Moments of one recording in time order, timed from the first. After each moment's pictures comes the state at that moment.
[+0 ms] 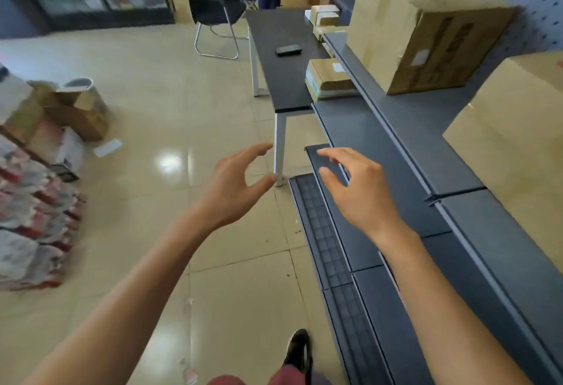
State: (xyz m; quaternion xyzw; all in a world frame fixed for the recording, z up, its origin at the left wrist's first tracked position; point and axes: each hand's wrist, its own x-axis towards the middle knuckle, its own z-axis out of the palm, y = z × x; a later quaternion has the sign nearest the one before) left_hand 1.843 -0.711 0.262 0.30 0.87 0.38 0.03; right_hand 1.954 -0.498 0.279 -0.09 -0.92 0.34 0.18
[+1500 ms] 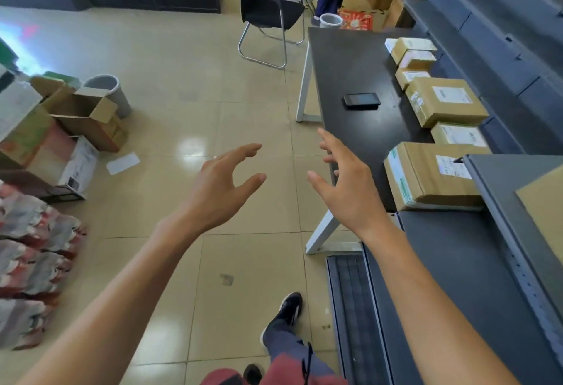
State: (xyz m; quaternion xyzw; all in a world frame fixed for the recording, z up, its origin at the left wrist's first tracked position) left_hand 1.304 -0.699 0.232 0.18 0.89 0.42 0.03; right_hand 1.365 -0.463 0.247 -0.02 -0.92 0.38 0.11
